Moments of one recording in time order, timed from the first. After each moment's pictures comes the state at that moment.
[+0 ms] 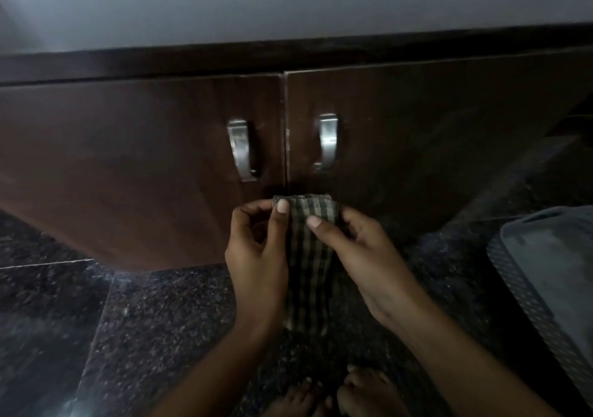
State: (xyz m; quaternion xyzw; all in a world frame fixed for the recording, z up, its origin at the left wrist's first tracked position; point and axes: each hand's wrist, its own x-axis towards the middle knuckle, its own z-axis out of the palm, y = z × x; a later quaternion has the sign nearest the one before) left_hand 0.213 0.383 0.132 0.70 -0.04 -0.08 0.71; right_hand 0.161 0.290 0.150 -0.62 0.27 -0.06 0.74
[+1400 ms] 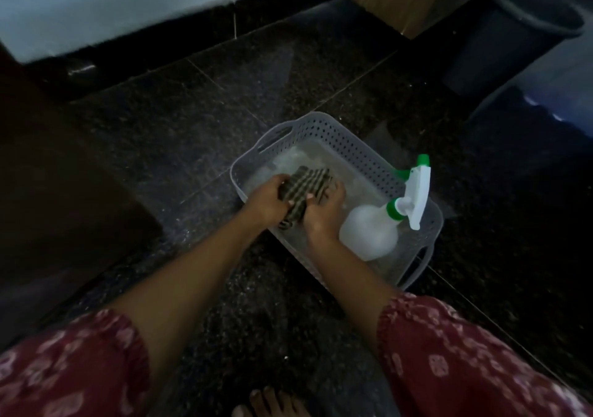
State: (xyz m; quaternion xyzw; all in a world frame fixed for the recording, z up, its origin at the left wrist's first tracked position) left_hand 0.046 0.003 0.022 0.70 -0.50 -0.46 0.22; right_hand -0.041 -0.001 0.018 -0.39 0.71 -0.34 0.48
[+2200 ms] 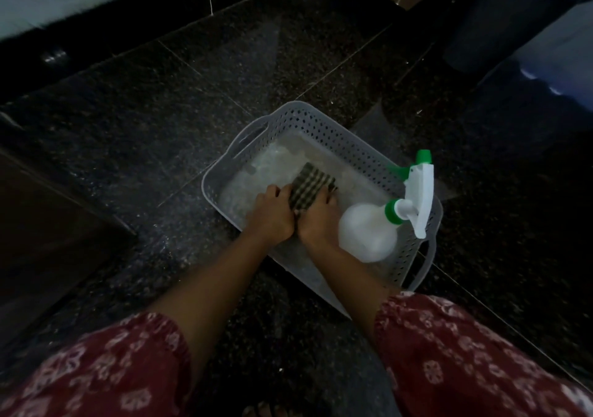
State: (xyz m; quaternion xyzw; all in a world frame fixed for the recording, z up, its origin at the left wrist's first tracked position) left_hand 0.024 -0.013 -0.029 0.69 -0.61 -0.37 0.06; right_hand -0.059 -0.017 -0.019 -0.57 0.74 -0.07 0.35
